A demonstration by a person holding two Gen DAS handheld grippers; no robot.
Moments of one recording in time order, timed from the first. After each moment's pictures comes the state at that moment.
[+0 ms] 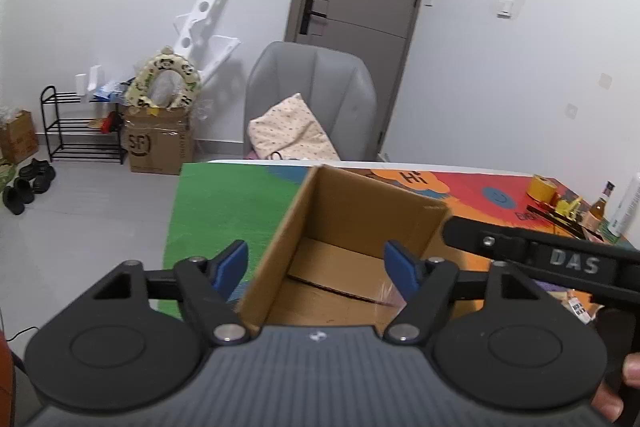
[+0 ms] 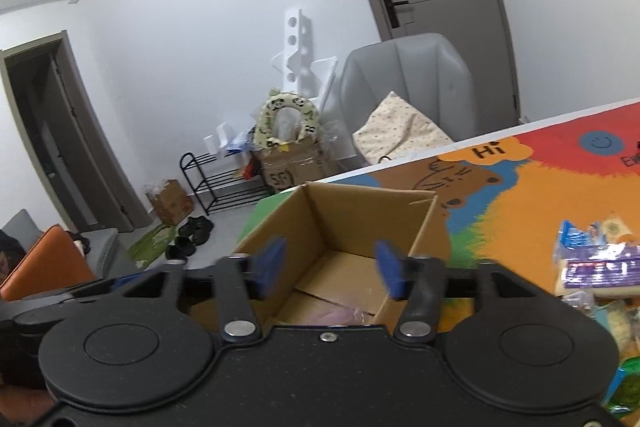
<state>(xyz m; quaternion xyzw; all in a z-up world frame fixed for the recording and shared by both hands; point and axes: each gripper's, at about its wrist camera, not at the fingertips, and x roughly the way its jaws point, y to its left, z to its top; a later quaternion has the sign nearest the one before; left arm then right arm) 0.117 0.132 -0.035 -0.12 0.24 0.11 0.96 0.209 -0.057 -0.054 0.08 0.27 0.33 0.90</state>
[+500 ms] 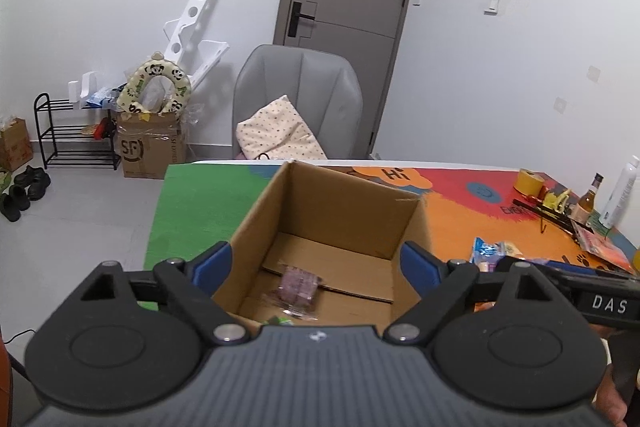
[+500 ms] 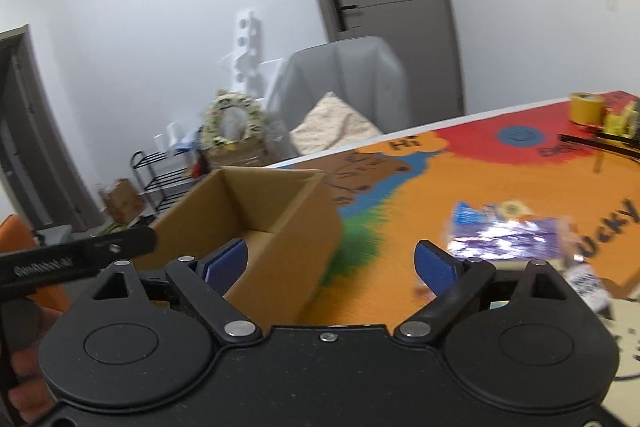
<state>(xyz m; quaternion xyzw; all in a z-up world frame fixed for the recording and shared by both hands) 0.111 0.105 -0.034 -0.11 0.24 0.09 0.96 0.193 -0.126 -0.067 0.06 0.27 0.25 0.93</state>
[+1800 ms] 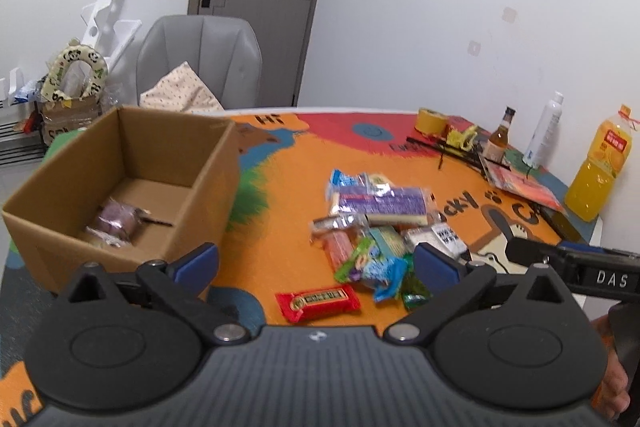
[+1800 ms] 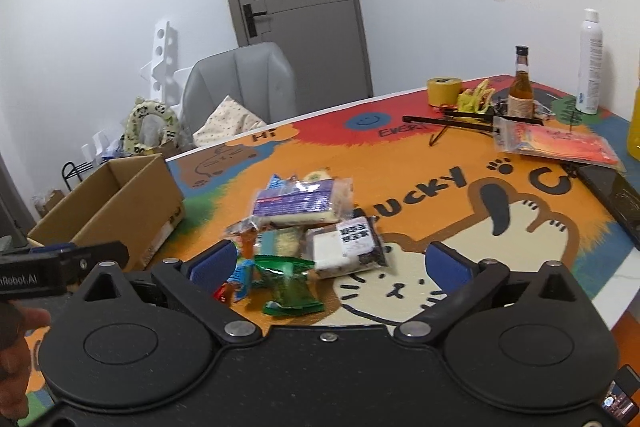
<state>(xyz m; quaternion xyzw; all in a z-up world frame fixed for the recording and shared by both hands) 0.109 -0.036 -0.058 -0.09 0.28 -0.02 0.96 0.163 -0.279 -0.082 0.05 0.28 0.15 0.95</state>
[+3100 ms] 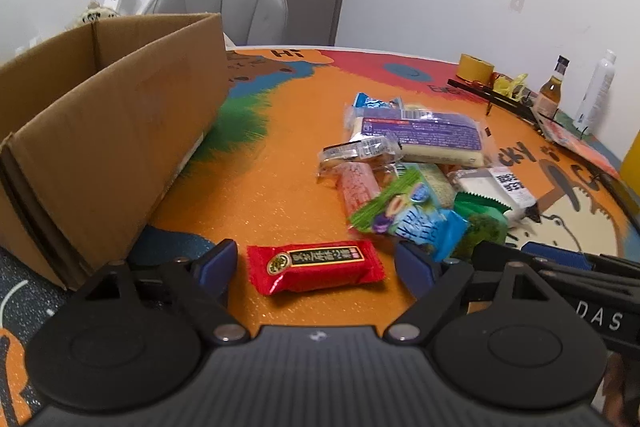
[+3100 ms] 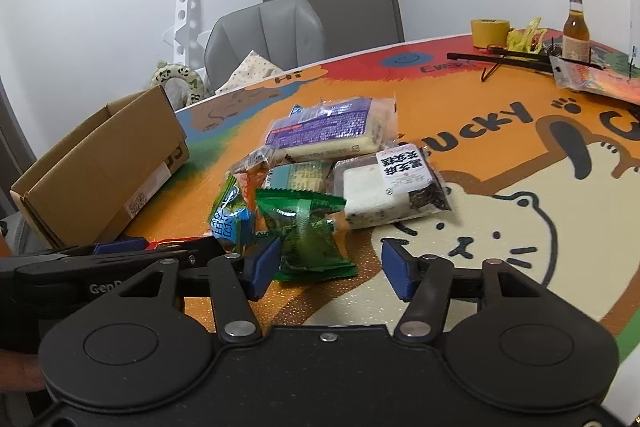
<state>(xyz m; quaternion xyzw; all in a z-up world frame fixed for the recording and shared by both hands) 0.162 -0.067 -0.137 -0.08 0.33 0.04 0.94 0.201 -0.249 -0.155 0.05 0.32 0.21 0.92</state>
